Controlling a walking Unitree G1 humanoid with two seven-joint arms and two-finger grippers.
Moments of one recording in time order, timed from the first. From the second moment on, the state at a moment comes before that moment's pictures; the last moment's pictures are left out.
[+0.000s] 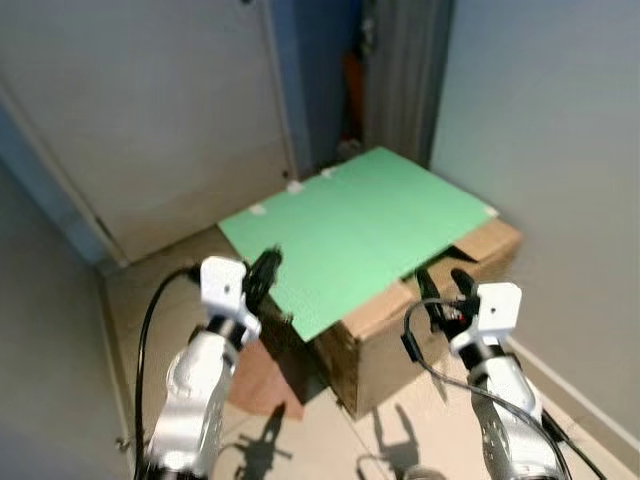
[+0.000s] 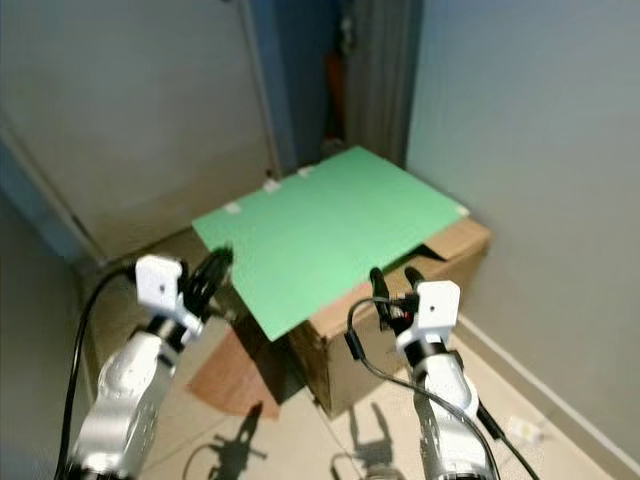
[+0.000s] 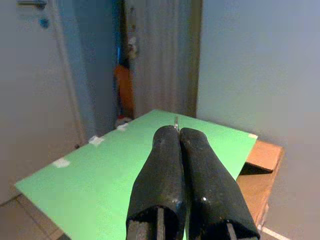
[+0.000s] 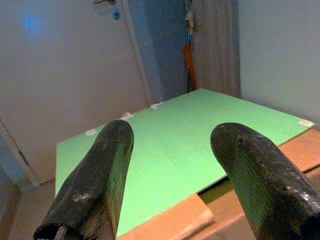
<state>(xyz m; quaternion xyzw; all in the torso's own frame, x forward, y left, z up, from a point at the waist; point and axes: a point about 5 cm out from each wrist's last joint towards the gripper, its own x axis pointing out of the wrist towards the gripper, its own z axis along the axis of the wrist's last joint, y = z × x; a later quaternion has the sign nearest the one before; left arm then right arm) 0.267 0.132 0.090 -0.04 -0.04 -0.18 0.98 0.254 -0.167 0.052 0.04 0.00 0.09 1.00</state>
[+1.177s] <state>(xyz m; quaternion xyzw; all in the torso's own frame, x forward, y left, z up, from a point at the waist) 0.277 0.113 0.079 0.00 0.00 -0.23 0.97 0.262 -0.155 0.049 0.02 0.02 0.11 0.99</state>
